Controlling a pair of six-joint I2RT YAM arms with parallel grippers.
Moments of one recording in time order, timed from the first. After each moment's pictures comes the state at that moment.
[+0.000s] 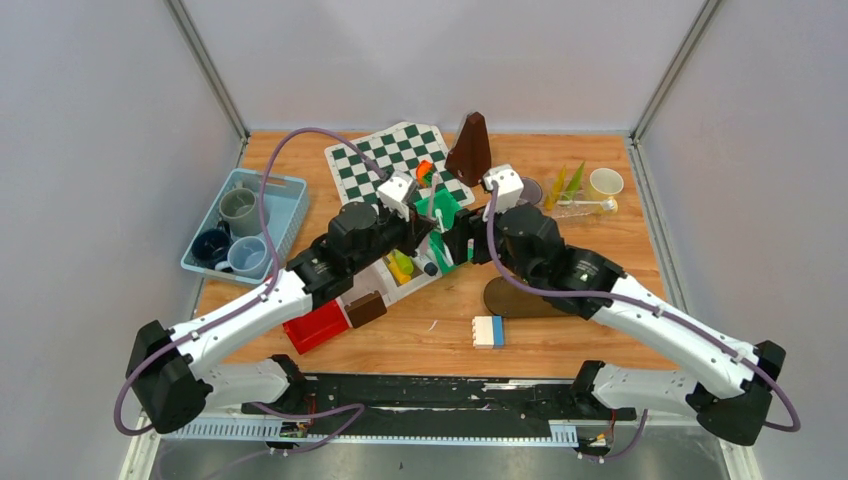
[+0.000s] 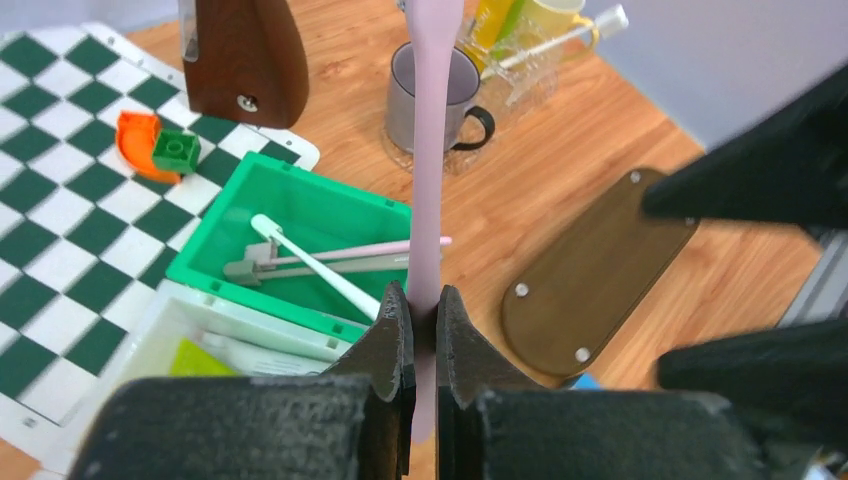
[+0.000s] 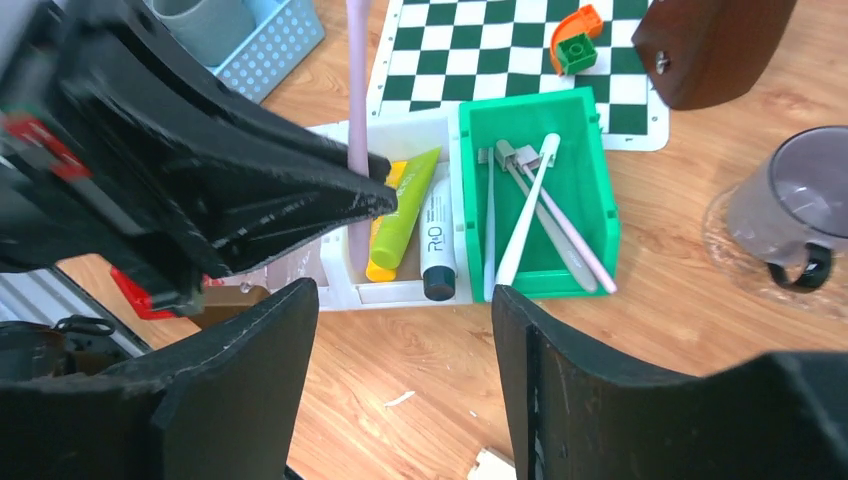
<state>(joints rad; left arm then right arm) -0.81 1.16 0.89 0.08 -0.06 -0.28 0.97 1.10 1.09 -0.36 0.34 0.36</state>
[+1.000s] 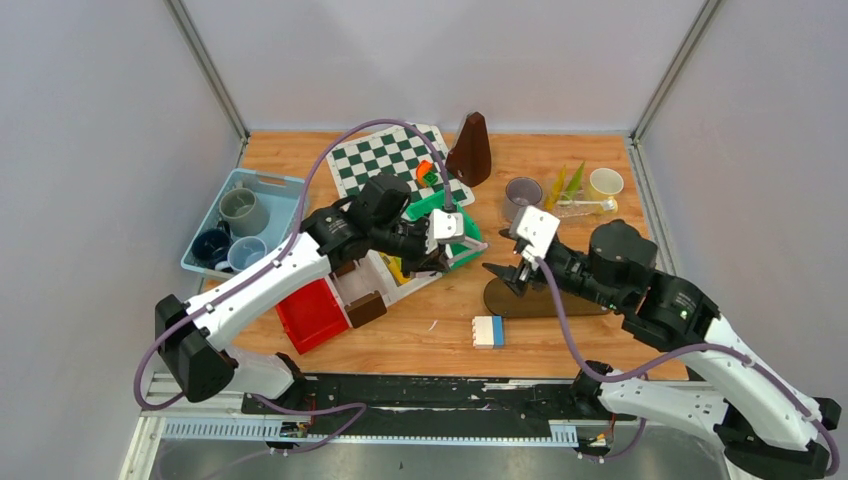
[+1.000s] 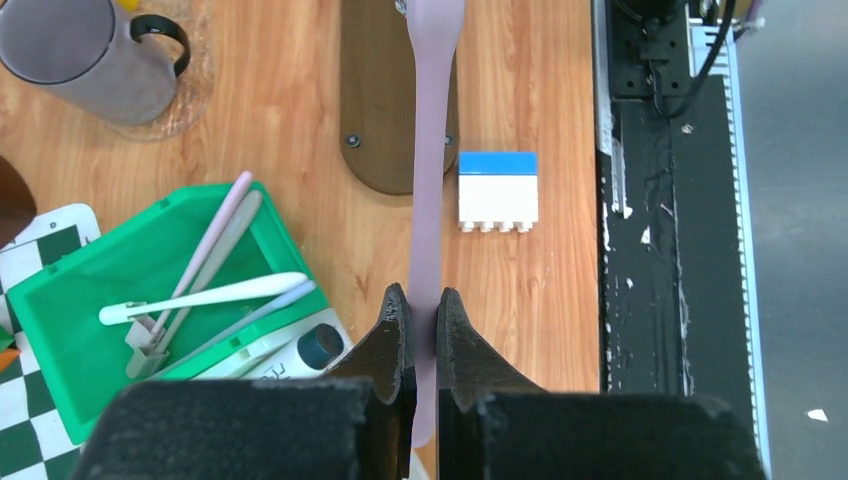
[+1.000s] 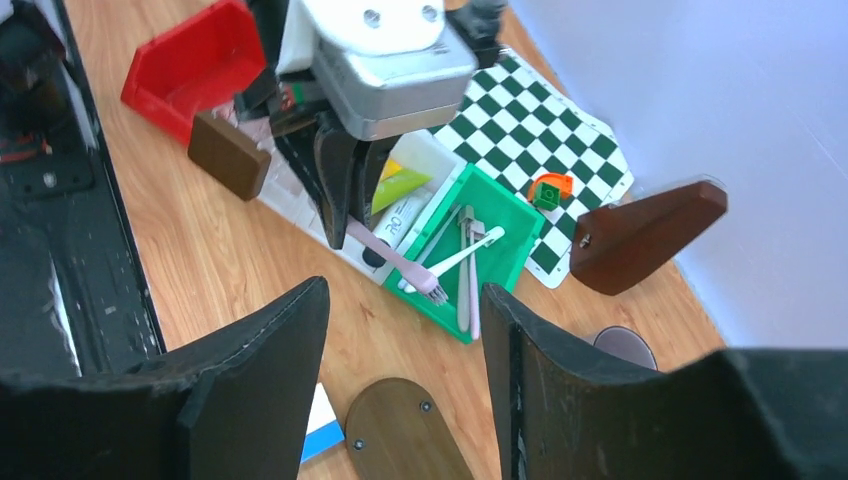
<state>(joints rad) -0.81 1.36 1.30 -0.63 0.62 0.47 0.95 0.80 1.23 -0.64 -0.03 -0.32</state>
